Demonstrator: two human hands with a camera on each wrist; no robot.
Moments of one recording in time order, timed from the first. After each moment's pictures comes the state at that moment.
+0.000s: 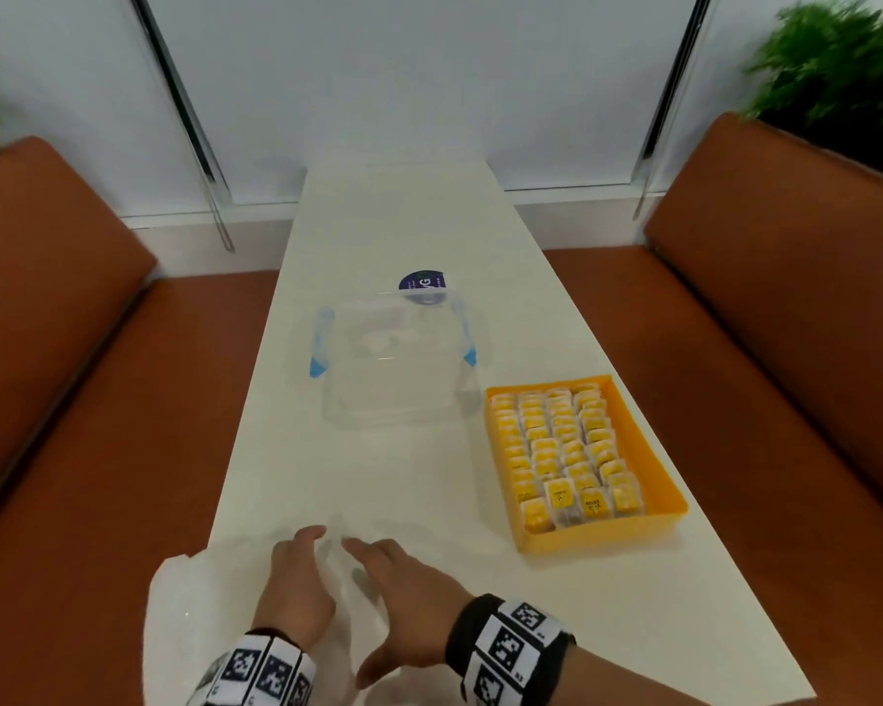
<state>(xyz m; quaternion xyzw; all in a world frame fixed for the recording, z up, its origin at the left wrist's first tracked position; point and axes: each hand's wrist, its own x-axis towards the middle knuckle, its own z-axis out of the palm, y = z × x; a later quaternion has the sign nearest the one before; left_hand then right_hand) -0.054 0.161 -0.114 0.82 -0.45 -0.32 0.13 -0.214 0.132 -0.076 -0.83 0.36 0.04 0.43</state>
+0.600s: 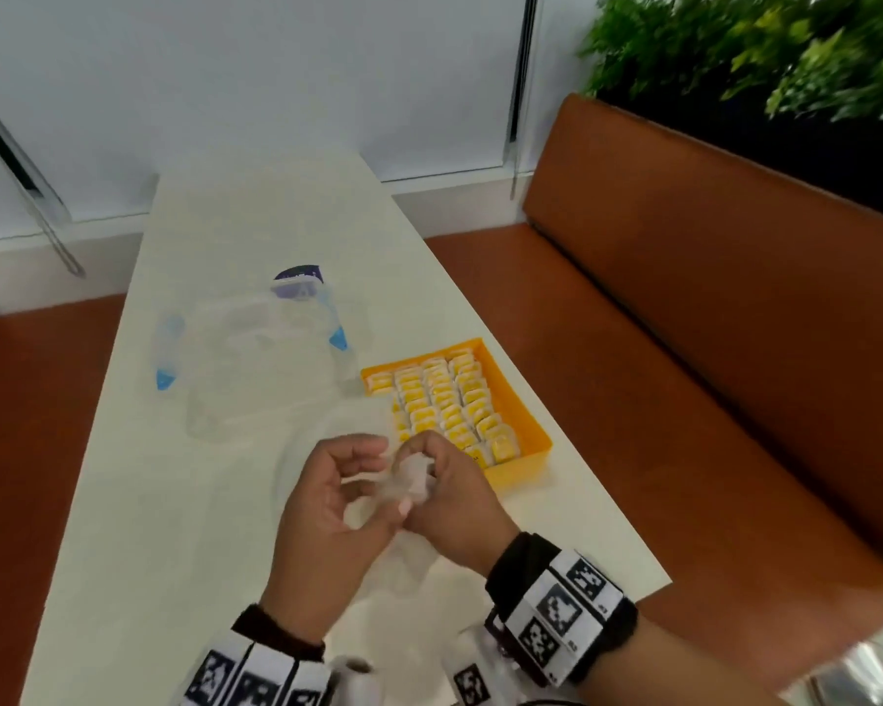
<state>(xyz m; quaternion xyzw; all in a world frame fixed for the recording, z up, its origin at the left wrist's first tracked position) -0.206 0.149 -0.017 0.45 -0.57 -0.42 0.54 -0.335 0.120 -0.042 -0.56 0.44 -0.44 0.55</state>
